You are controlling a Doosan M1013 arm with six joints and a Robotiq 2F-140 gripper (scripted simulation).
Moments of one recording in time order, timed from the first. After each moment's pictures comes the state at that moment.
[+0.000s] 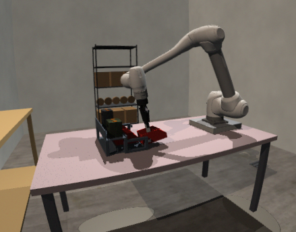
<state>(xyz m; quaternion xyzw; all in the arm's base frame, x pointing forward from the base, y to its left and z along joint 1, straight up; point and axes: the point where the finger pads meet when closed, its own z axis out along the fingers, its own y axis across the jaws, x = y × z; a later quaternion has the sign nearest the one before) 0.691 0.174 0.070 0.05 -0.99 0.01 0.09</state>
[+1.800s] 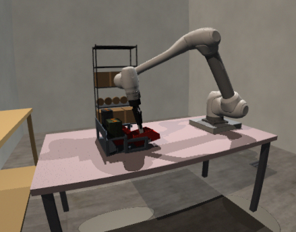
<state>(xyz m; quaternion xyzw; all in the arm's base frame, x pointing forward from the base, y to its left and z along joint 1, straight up) 0.743 0.179 0.070 0.05 -0.99 0.01 0.09</state>
